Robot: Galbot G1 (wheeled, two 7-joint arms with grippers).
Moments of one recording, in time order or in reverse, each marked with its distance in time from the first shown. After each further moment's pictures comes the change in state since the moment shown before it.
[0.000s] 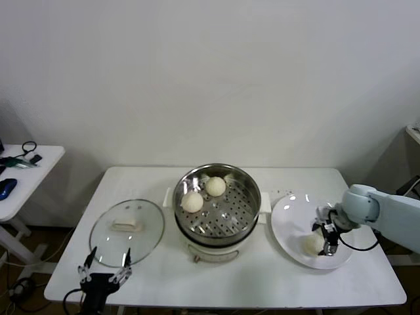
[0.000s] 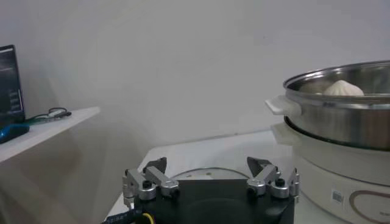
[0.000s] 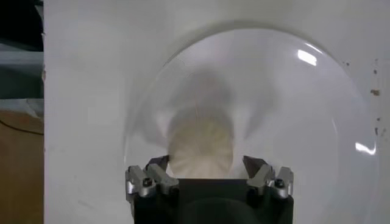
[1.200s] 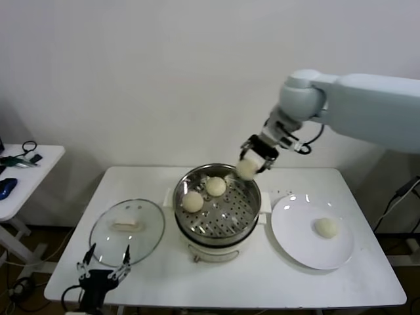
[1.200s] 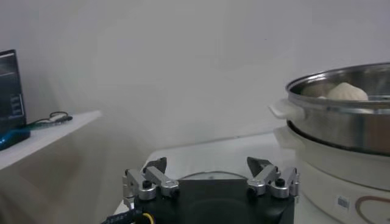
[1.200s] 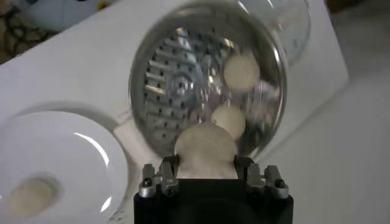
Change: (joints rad) left arm -0.009 -0.002 -0.013 -0.020 0.007 0.020 0.006; right arm 0.760 0.503 -0.248 0.149 0.028 0.587 -0.168
